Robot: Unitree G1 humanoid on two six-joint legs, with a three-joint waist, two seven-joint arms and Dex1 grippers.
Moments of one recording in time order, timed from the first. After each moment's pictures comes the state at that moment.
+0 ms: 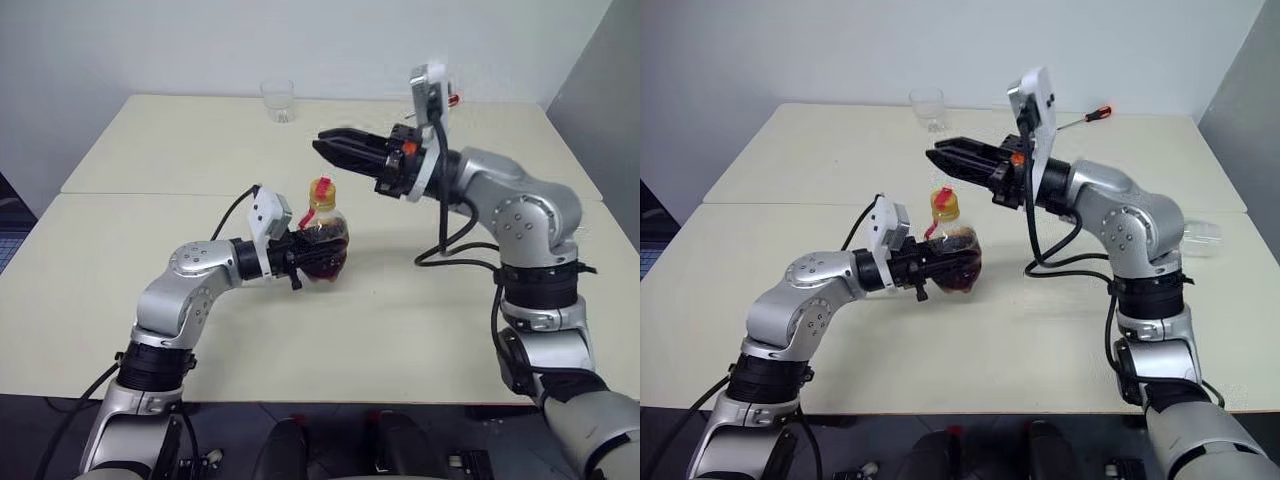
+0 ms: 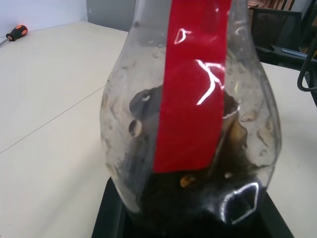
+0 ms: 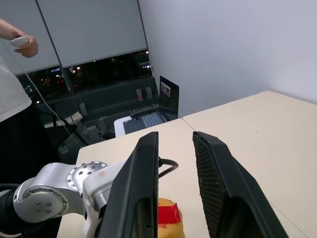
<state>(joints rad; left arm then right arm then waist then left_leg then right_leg) -0.50 0.51 -0.06 -0.12 -0.49 0.52 -0.93 -0.97 -0.31 -0.02 -0.04 0.72 0.86 0.74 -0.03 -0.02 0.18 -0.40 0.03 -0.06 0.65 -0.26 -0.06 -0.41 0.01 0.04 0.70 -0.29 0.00</state>
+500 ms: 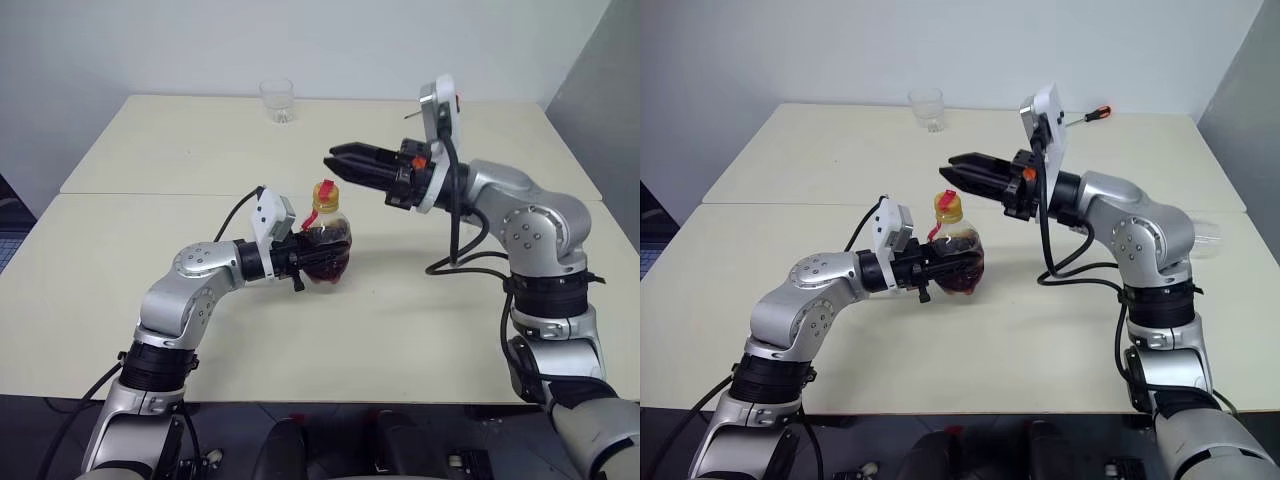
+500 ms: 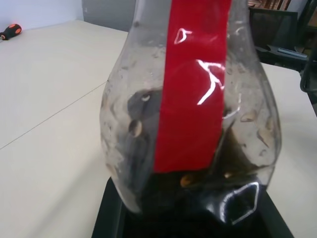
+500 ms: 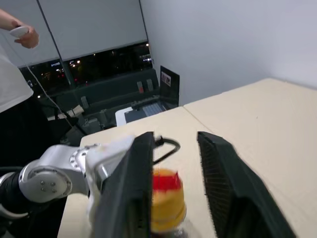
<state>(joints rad) -0.50 0.51 -0.07 -0.12 -0.49 0.52 -0.93 -0.88 -0.34 0.01 -0.10 0.72 0.86 0.76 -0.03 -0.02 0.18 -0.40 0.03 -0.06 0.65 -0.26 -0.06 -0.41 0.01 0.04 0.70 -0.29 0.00</state>
